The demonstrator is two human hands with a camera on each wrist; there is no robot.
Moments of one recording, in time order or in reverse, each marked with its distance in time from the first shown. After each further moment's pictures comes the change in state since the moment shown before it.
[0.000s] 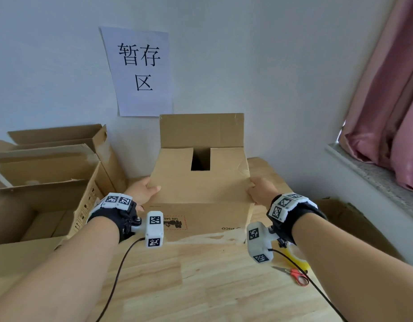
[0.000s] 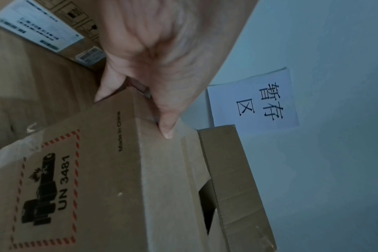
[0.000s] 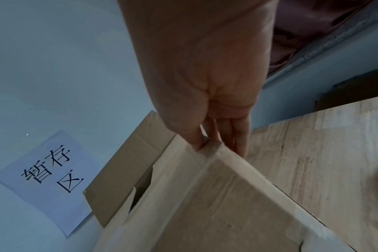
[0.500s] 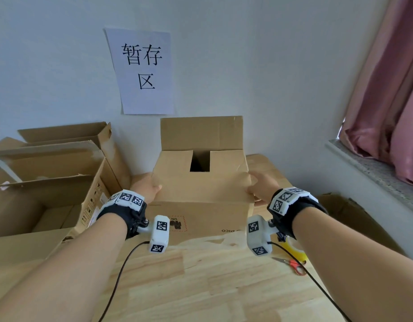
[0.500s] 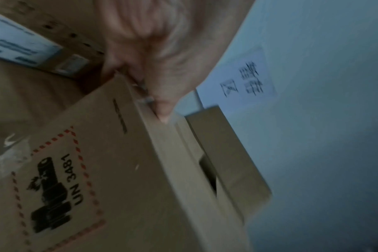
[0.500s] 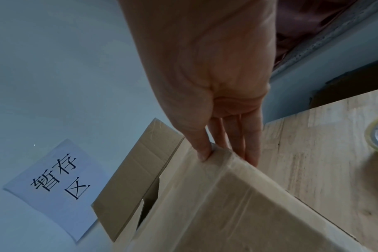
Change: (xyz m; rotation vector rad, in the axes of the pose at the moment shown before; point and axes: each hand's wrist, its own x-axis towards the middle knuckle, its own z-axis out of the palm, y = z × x) left_hand -0.028 0.004 0.013 0.420 0.159 0.122; right_hand -0.018 0.010 -0.003 0.135 -0.026 0.023
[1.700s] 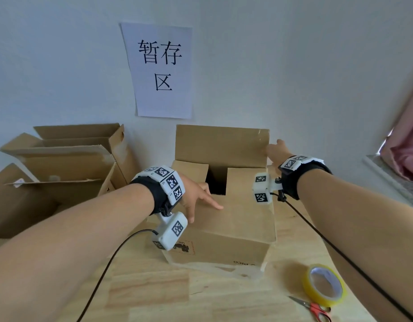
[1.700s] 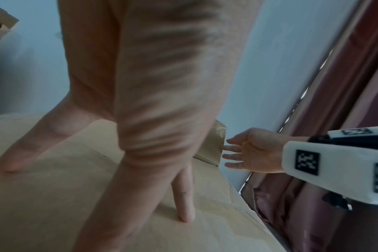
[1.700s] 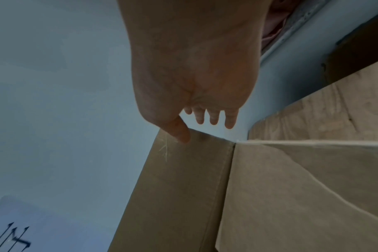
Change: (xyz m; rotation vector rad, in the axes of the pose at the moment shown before) left_hand 0.045 0.106 -0.036 0.620 -0.749 0.458; right_hand 0.140 -0.104 -0.042 0.295 0.126 0.018
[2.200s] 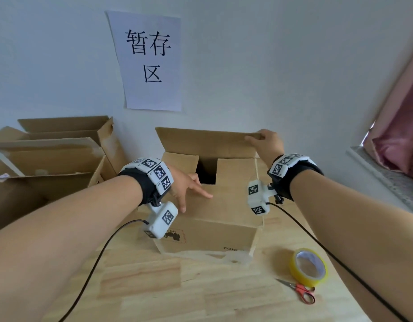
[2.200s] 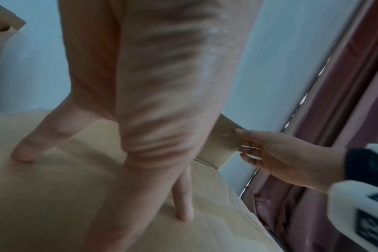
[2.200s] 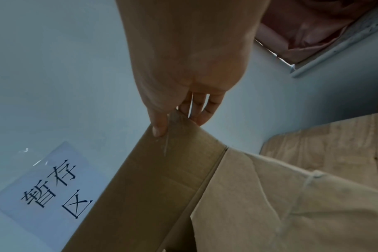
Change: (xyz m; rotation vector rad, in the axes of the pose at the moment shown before) left_hand 0.006 0.000 0.009 -0.036 0.021 0.007; right_hand -0.035 0.018 -0.010 -0.160 0.126 -0.438
